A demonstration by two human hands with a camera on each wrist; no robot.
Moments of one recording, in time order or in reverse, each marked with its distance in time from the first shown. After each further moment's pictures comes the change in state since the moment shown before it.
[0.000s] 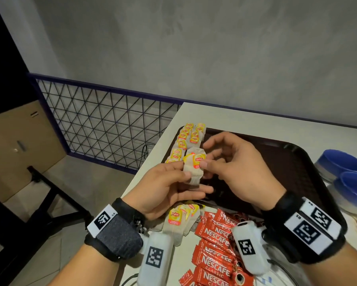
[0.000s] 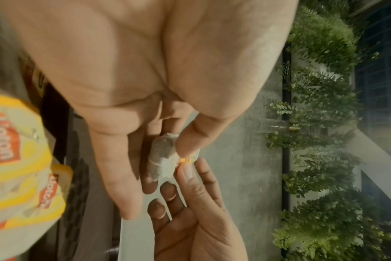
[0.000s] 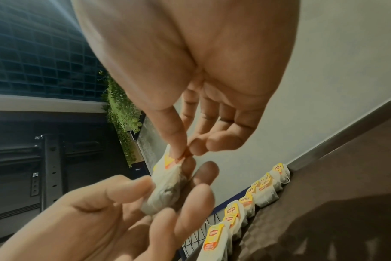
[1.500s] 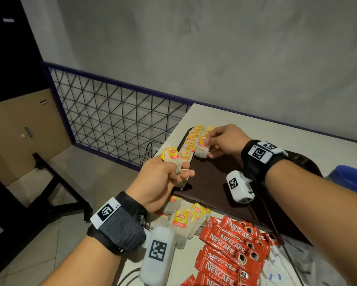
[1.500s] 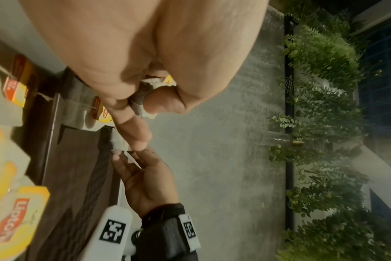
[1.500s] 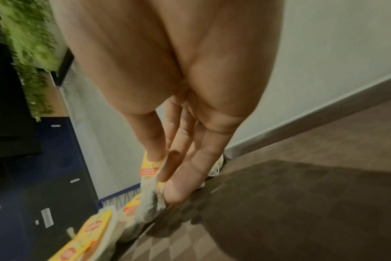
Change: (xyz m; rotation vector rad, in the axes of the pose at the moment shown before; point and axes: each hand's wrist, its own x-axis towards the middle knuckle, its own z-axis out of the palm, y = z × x) left_hand 0.013 0.003 -0.015 -0.087 0.507 0.153; right_hand 0.137 0.047 0.002 -0.185 -0.088 0.358
